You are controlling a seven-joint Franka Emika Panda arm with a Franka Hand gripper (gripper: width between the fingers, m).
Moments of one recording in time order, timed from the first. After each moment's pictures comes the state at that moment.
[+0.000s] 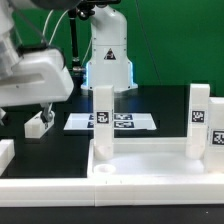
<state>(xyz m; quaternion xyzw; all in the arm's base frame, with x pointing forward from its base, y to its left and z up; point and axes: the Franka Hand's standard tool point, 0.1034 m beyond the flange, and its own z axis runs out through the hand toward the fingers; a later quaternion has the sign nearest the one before) 0.481 -0.181 0.052 -0.97 0.13 0.20 0.10</state>
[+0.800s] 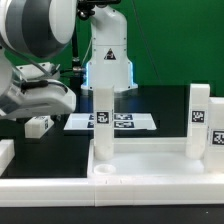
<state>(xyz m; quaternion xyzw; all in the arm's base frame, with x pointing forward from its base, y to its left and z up) 0.433 -0.176 0.035 -0.90 0.10 0.40 0.13</state>
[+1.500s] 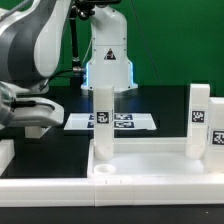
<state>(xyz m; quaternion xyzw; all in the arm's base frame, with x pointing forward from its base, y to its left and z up) 0.395 -0.202 0.008 -0.87 0.11 0.47 0.12</state>
